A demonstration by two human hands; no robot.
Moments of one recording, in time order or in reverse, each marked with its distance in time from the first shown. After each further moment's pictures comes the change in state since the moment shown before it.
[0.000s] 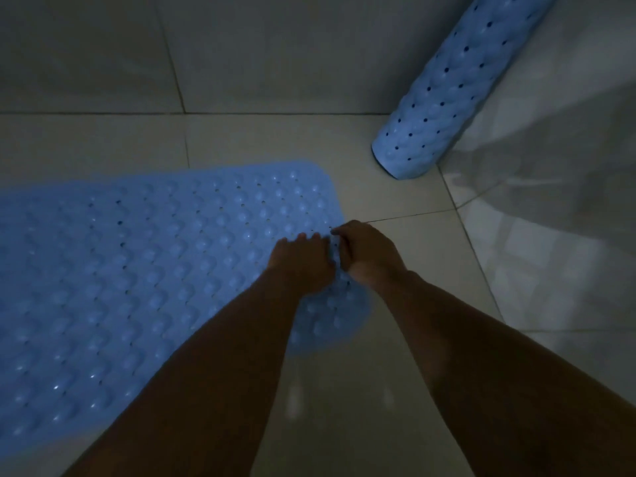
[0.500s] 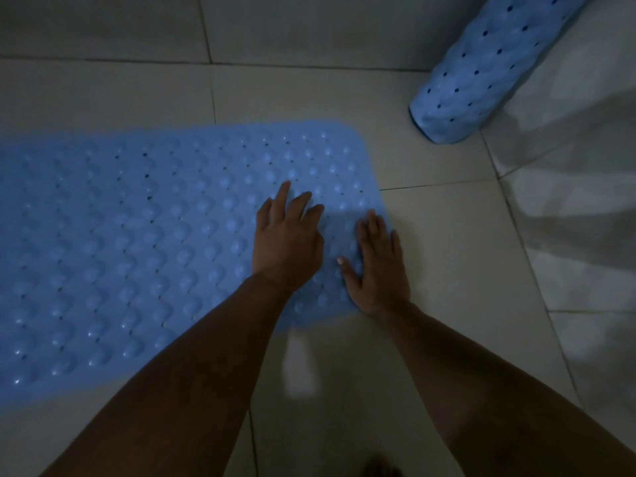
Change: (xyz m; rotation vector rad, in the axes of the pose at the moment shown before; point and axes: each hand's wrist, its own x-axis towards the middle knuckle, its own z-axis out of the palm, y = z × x) left_hand -0.051 -0.059 0.046 -0.016 0.507 -0.035; right_hand -0.068 0.002 0.099 -0.180 0.118 -0.006
